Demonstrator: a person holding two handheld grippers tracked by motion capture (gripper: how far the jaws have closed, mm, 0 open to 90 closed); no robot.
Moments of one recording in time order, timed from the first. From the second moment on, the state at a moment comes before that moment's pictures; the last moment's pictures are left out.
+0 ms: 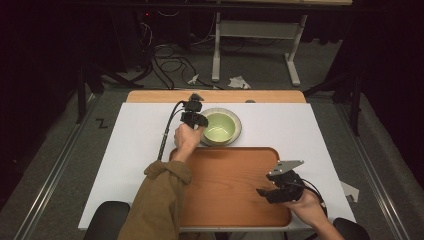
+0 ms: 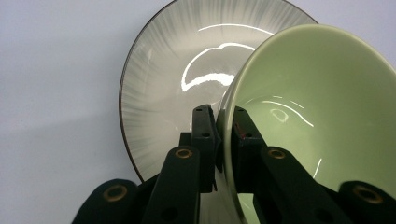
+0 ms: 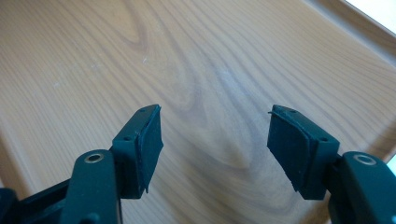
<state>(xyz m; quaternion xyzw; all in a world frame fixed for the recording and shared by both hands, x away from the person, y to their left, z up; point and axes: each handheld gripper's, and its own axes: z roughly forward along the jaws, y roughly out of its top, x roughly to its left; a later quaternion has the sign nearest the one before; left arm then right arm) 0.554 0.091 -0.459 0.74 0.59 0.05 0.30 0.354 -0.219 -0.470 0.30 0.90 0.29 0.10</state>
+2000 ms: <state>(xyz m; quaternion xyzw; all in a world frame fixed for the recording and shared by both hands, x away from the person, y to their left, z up) 0.465 0.074 -0.382 0.81 0.43 0.00 0.39 0.354 -0.219 -0.470 0.30 0.90 0.29 0.10</state>
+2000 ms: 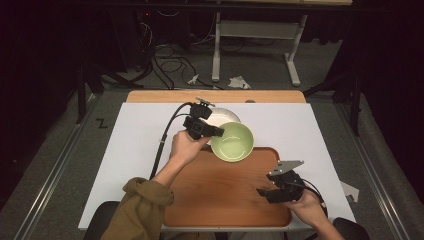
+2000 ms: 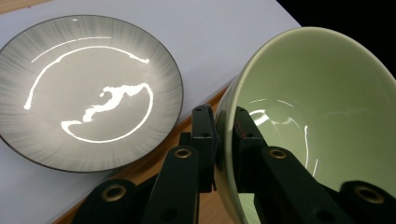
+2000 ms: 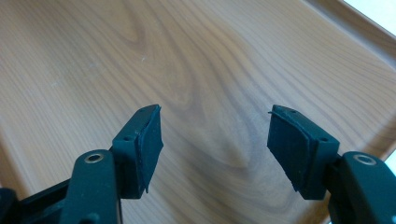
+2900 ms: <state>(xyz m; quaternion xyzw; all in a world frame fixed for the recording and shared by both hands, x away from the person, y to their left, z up) 0.419 0.076 -0.382 0.83 0.38 -0.02 0.40 0.354 -0.218 -0.470 0.30 0.91 0.28 0.11</state>
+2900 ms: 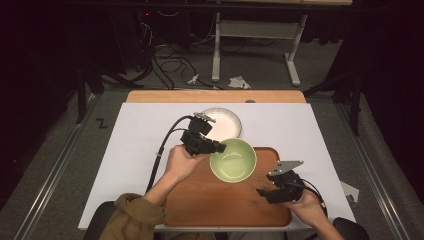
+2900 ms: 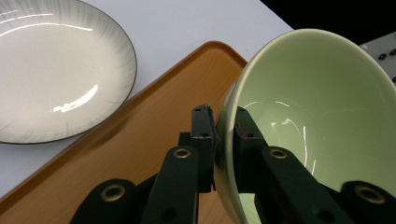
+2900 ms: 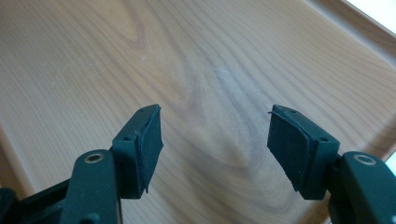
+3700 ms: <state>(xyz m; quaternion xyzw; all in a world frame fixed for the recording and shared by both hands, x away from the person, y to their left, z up) 0.413 0.084 -0.414 0.84 0.40 -0.04 0.38 0.354 -0.219 -0.470 0.30 0.90 0.29 0.10</state>
